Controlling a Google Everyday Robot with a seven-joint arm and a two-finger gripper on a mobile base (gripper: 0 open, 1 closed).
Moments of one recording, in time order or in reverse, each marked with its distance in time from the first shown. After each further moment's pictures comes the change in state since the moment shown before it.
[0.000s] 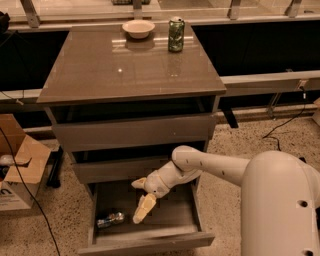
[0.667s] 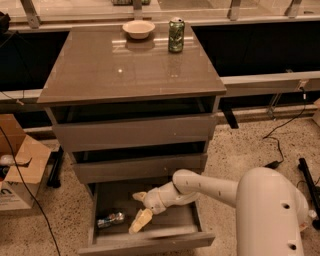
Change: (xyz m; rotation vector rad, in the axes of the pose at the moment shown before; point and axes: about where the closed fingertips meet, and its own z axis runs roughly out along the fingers) arm 0.063 -0.038 0.060 0.066 -0.131 0.062
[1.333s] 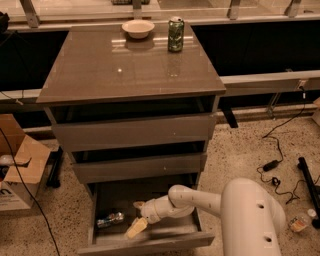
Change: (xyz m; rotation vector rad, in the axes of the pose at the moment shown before) arm 0.068 -0.054 0.055 0.100 -0.034 0.083
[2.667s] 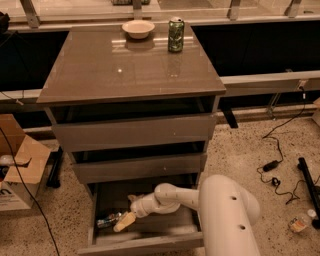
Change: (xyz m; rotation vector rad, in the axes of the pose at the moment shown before) arm -0.005 -0.065 0.053 0.151 0.043 -0.041
